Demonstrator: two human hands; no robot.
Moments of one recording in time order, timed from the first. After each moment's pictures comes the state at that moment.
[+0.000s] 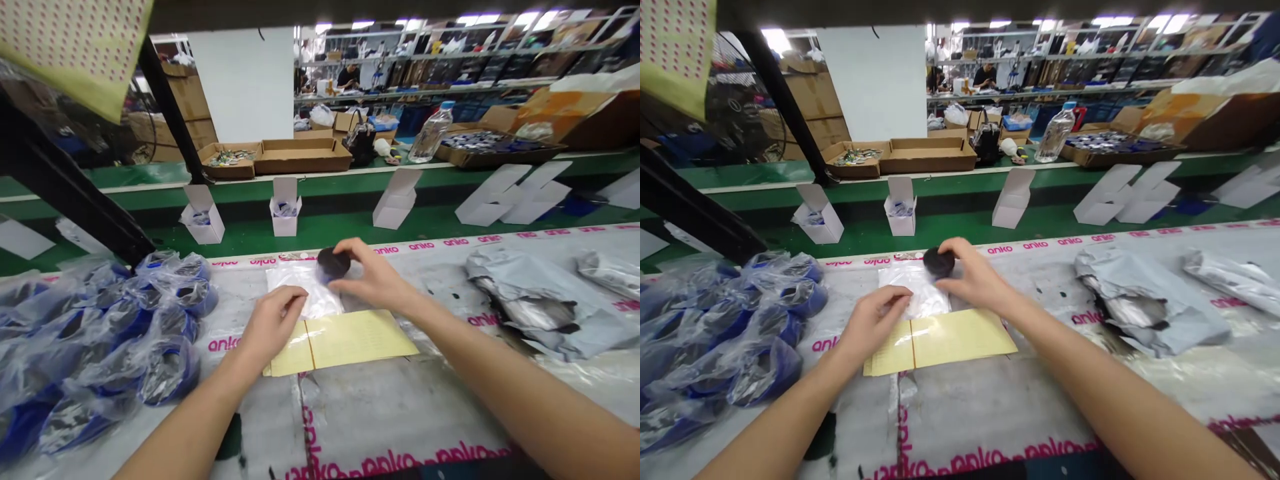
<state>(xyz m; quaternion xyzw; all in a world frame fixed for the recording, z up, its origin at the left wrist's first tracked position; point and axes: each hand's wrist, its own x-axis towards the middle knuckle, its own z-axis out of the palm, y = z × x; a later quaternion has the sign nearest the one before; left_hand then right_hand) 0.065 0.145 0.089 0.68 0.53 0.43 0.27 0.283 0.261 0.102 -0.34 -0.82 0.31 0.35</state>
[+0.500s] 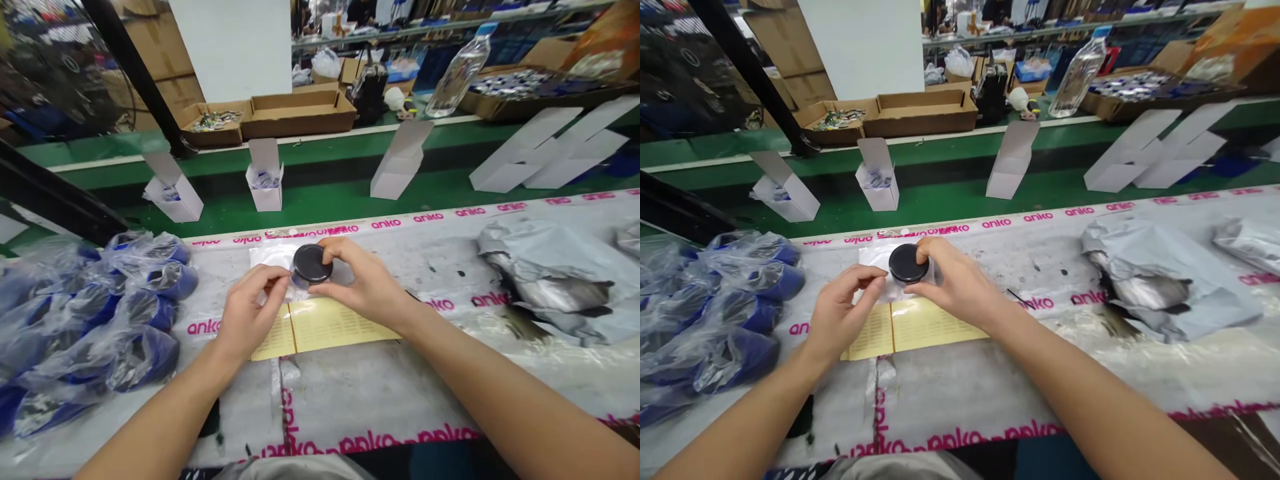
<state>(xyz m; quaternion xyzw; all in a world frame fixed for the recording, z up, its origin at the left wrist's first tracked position) 0.080 0.138 0.103 0.70 0.52 0.47 0.16 0.286 0.219 0.098 -0.31 -0.83 0.32 0.33</state>
